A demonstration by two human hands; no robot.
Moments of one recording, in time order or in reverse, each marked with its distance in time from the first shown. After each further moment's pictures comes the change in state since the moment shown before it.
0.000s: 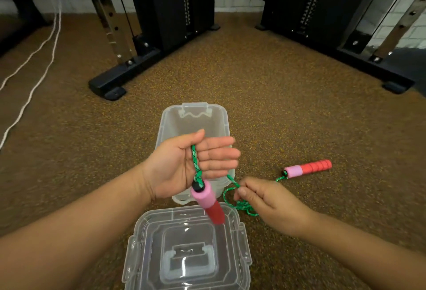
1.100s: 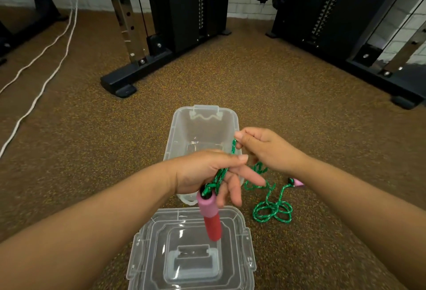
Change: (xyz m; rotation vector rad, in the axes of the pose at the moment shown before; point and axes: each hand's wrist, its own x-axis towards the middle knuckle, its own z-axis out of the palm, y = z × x) left_hand 0.007 -0.001 -0.002 0.593 -0.231 -0.118; right_hand 0.088 -0.032 -0.046 0.267 0.023 0.132
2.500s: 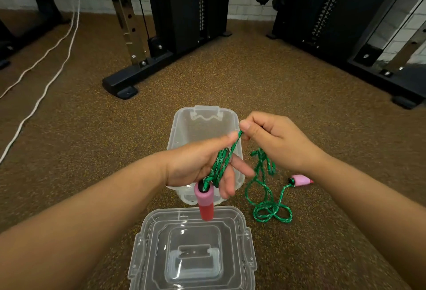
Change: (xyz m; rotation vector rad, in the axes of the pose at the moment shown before) left_hand -0.010 0.009 -0.006 0.046 0.077 -0.024; right_hand -0.016 -0.025 -0.012 -0.164 0.178 -0.244
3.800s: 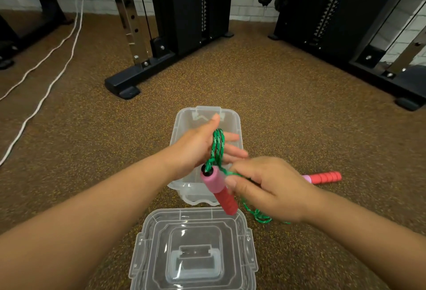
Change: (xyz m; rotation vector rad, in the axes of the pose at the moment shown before) left_hand 0.009 0.003 -0.002 -0.126 0.417 0.068; right_hand -0.043 -0.018 0.023 -0.301 -0.243 -0.287
